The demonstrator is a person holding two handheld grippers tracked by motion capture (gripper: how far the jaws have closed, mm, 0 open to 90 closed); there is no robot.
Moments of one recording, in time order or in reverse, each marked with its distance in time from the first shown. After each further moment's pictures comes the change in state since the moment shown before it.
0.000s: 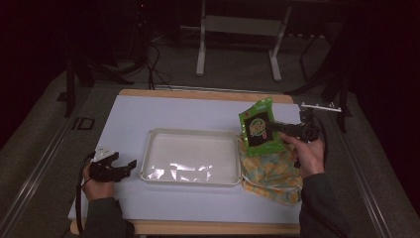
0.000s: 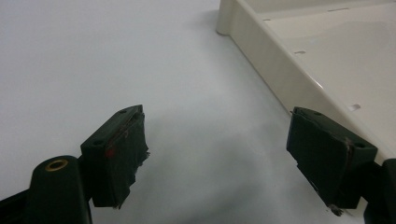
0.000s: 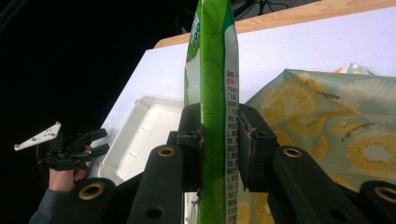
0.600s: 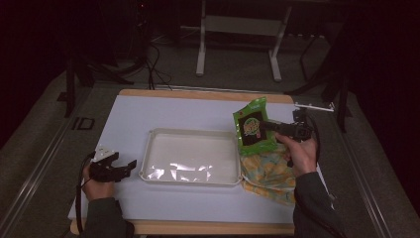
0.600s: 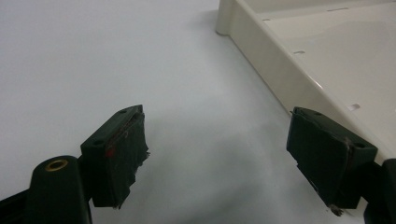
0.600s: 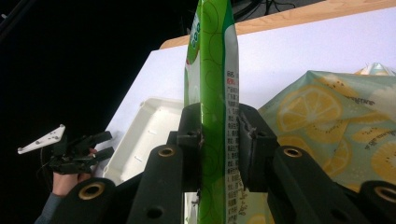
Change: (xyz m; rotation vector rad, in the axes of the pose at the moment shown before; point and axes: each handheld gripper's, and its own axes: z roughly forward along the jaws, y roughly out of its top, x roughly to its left) left arm 0.000 0.000 0.000 0.001 -0.001 0.004; right arm 0.006 -0.002 0.015 -0.006 0.017 0.002
